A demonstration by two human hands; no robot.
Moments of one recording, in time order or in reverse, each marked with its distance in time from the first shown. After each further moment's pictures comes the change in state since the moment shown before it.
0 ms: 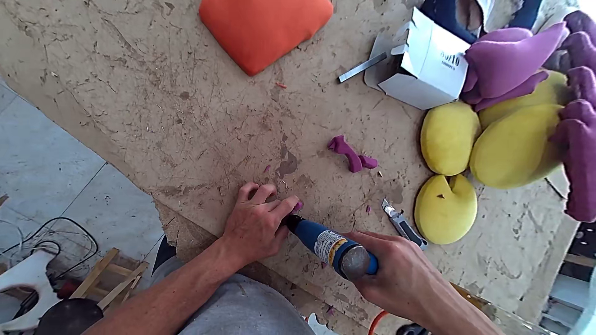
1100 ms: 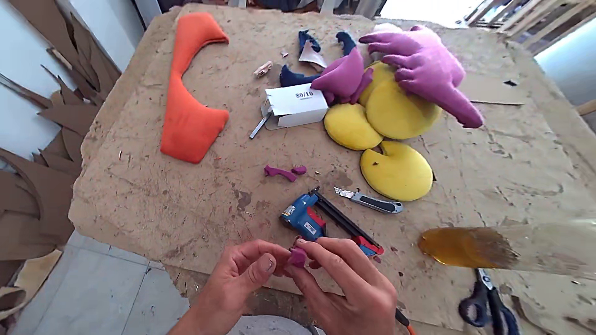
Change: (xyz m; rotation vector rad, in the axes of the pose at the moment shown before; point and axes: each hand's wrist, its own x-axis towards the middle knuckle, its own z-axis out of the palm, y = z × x) left_hand 0.004 0.085 -0.108 -1.402 -0.385 -0.064; right_hand -0.053 -0.092 0.025 0.454 1.127 0.089
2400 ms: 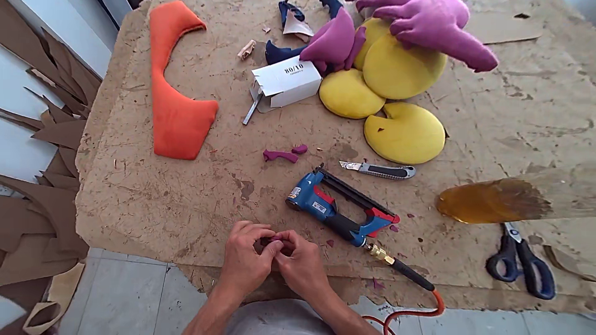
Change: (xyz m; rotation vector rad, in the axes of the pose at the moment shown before) left_hand -0.005 -0.070 -0.043 1.146 0.278 -0.107; right_hand -0.071 0.028 0.099 0.255 -0.246 0.754
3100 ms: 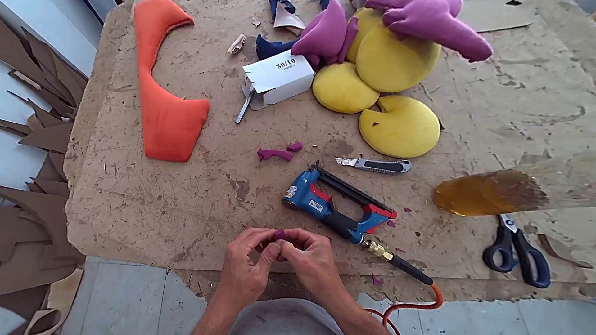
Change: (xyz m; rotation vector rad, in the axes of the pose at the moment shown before) left_hand -0.005 0.006 -0.003 -0.368 -0.016 0.103; right_hand 0.004 -0.028 -0.024 0.461 0.016 0.220
